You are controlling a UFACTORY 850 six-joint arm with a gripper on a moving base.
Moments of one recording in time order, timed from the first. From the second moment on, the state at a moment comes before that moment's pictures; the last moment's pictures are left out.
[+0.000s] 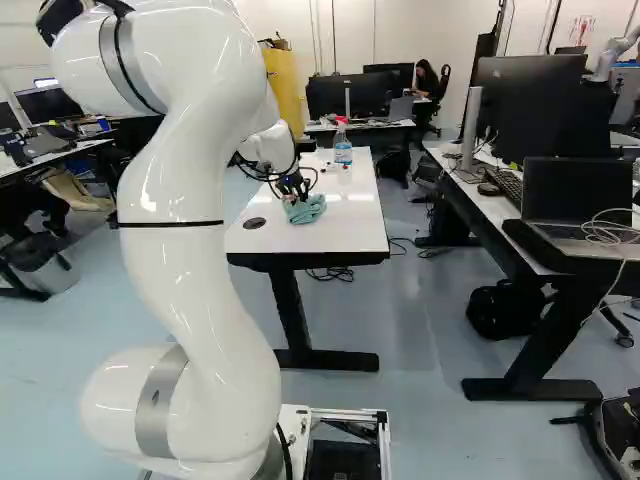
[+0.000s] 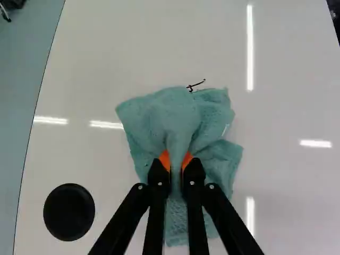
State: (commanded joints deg) arm 1.6 -28.7 -73.8 0.0 -14.6 0.0
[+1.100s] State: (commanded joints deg) arm -3.1 -36.7 -84.9 0.0 -14.6 0.0
